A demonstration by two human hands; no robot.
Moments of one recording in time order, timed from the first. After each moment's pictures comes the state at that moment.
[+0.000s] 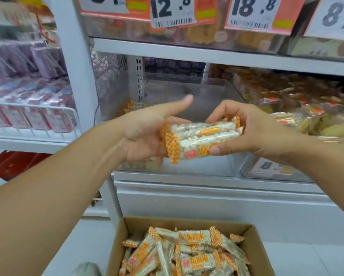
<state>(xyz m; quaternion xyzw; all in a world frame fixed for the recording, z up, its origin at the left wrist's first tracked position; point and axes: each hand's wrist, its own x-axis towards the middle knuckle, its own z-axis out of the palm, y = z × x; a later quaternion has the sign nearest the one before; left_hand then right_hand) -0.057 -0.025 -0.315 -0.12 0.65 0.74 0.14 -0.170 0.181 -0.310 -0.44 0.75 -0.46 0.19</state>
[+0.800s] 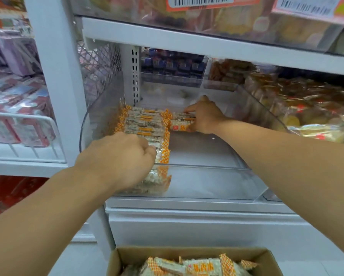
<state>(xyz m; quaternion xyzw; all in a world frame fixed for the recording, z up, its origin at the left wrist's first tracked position) -0.058 -0.085 -0.364 -0.19 0.98 0.09 -0.03 -0.325 0.019 -0.388 -0.36 0.93 -0.11 -0.02</state>
